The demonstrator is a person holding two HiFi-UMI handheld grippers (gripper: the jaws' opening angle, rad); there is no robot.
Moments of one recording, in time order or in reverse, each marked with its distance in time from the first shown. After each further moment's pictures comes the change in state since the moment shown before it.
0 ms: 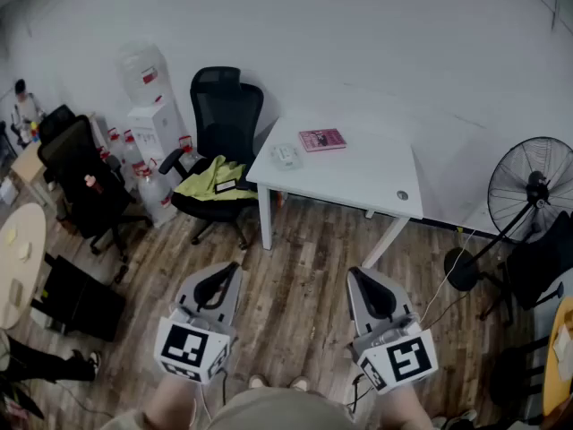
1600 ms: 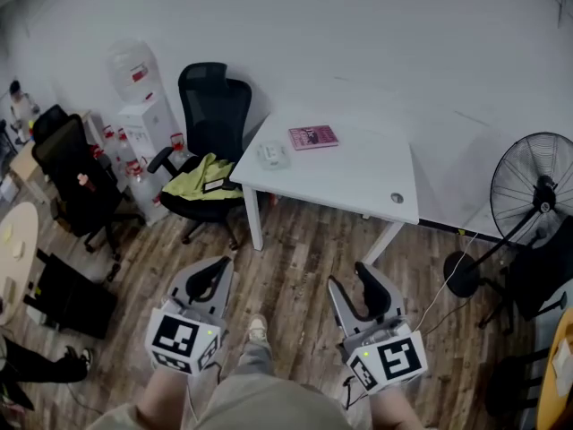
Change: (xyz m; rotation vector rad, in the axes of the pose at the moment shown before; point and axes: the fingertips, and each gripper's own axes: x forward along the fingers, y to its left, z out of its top) left arm 0.095 -0.028 -0.023 0.018 0.034 0.026; right arm 0.015 -0.092 -0.058 0.104 0.001 0.005
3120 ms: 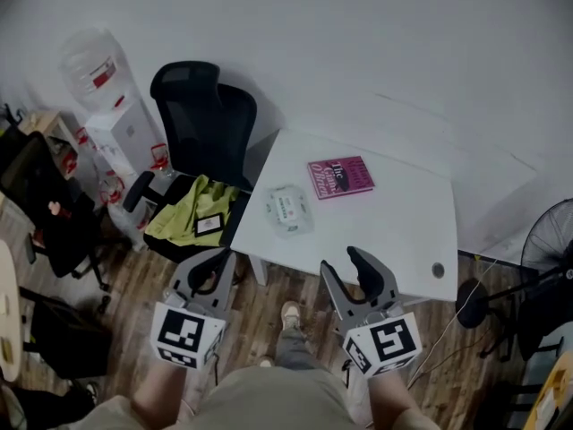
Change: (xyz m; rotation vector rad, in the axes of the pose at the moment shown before) left arm 0.367 0.299 -0.032 -0.020 0.111 -0.011; right arm 0.468 -0.157 -0.045 -0.007 0.145 0.036
